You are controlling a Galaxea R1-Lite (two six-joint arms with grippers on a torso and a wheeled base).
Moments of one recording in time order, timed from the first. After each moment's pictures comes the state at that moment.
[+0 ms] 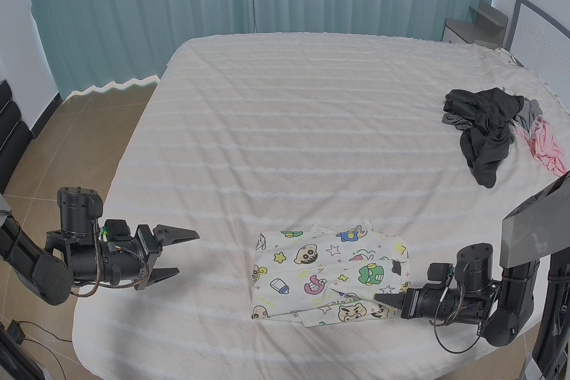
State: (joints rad) left arm -0.13 1.76 -0.41 -0.75 -0.58 -0.93; right arm 0.42 2.23 -0.11 -1.55 0.29 0.54
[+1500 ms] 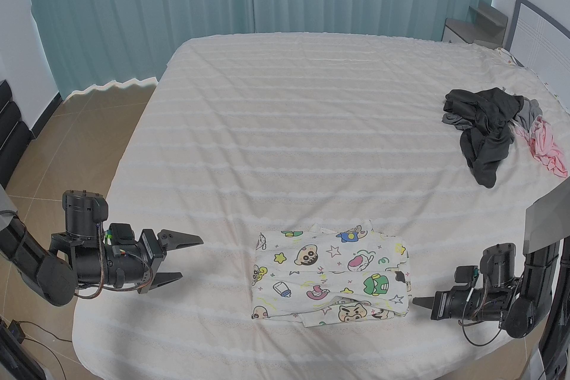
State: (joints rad) left arm -0.14 1.79 -0.41 -0.75 -0.58 -0.92; right arm 0.21 2.20 -0.02 -1.46 0.35 0.36
